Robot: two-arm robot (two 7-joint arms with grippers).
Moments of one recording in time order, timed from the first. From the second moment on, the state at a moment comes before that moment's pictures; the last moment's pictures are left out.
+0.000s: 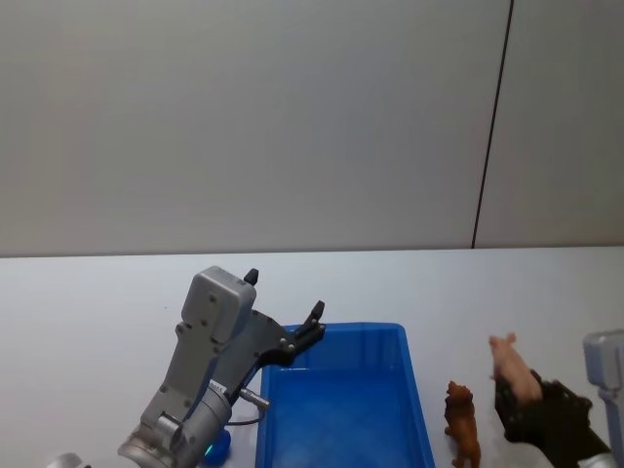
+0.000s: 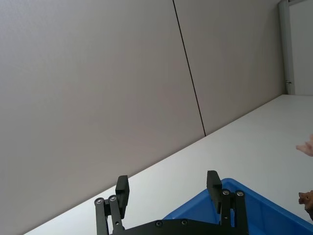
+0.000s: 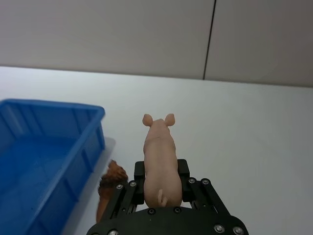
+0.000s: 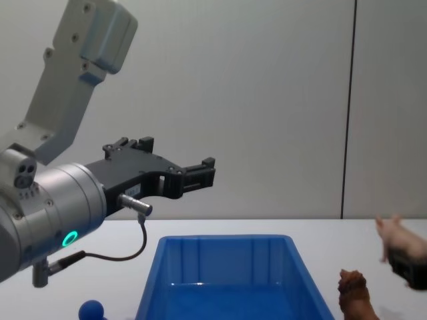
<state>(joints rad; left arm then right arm) -0.24 0.38 0.45 -1.63 -0.20 0.01 -0.01 -0.03 0.25 -0.24 -1.70 0.24 0.22 -0.05</state>
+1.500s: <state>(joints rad) -0.24 0.38 0.45 -1.63 -0.20 0.01 -0.01 0.18 0.11 -0.30 -1.55 0.28 0.27 0.28</state>
